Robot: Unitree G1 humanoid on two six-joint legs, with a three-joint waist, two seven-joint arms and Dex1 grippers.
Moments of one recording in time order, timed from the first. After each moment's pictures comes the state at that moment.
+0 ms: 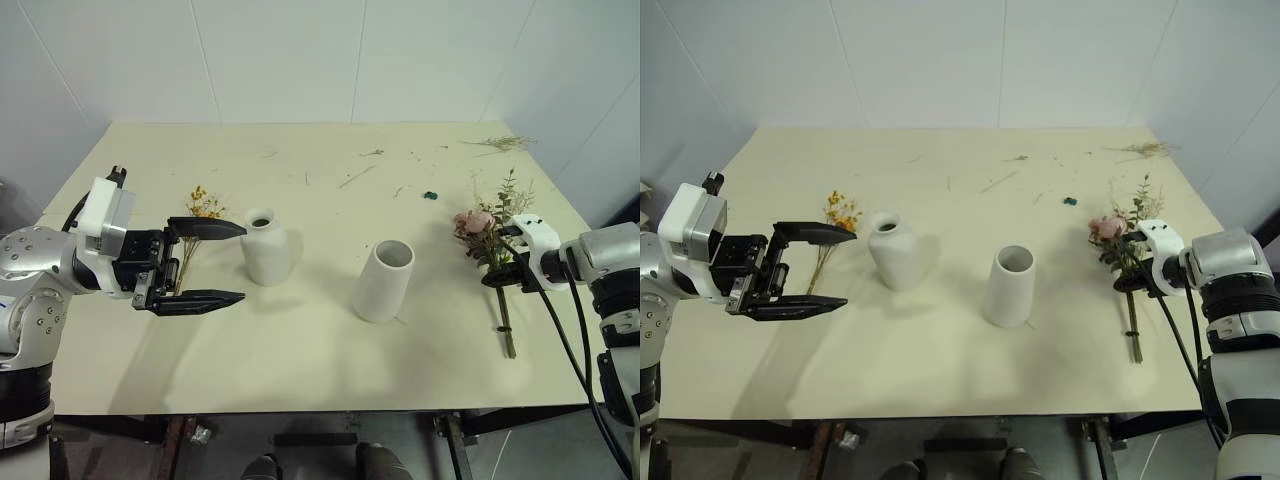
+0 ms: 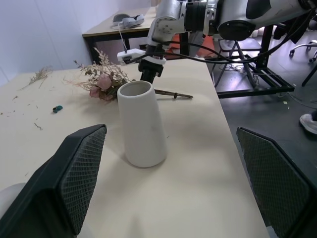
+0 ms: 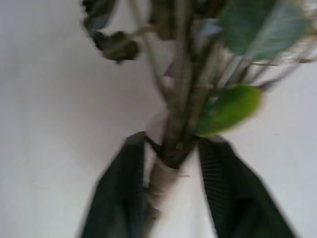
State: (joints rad) left arm -0.51 0.88 0.30 -0.20 -0.75 0.48 -1.31; right arm -1.04 -0.87 0.23 0.75 0.15 1.08 0.88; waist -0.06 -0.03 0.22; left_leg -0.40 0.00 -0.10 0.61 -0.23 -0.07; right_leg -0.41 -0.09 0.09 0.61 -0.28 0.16
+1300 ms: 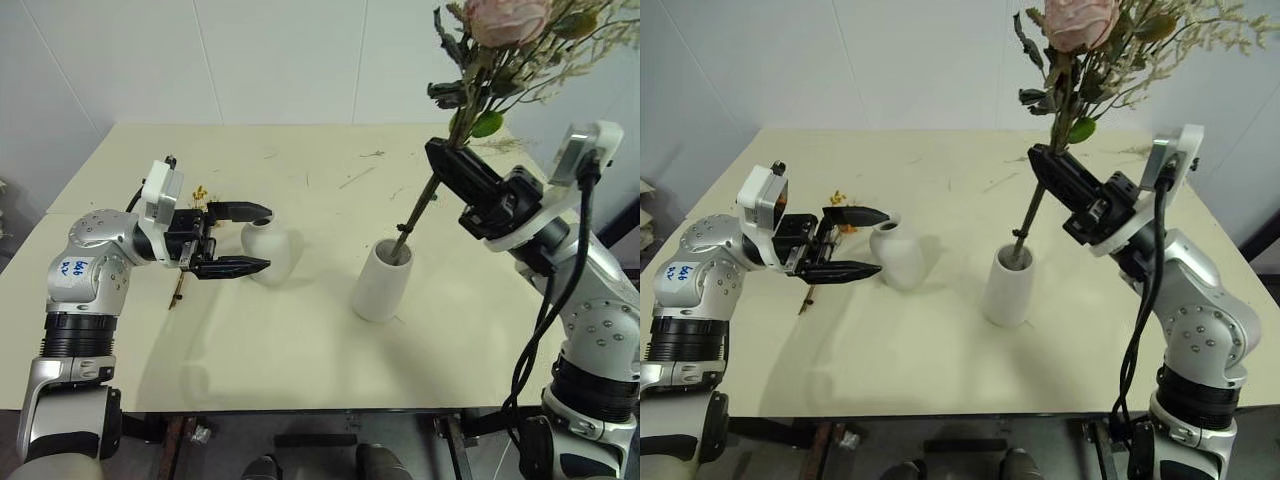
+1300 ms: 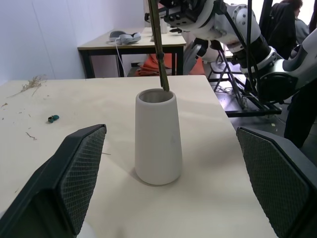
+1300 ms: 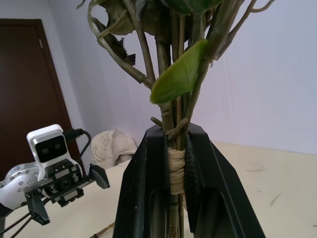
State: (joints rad) left arm -0.77 0.71 0.11 0.21 -0.62 0.34 -1.41; right arm -0.62 -0.43 -0.35 -0.41 1.01 0.70 0.50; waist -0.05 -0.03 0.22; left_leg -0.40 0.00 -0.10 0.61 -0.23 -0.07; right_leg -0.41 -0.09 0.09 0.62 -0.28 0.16
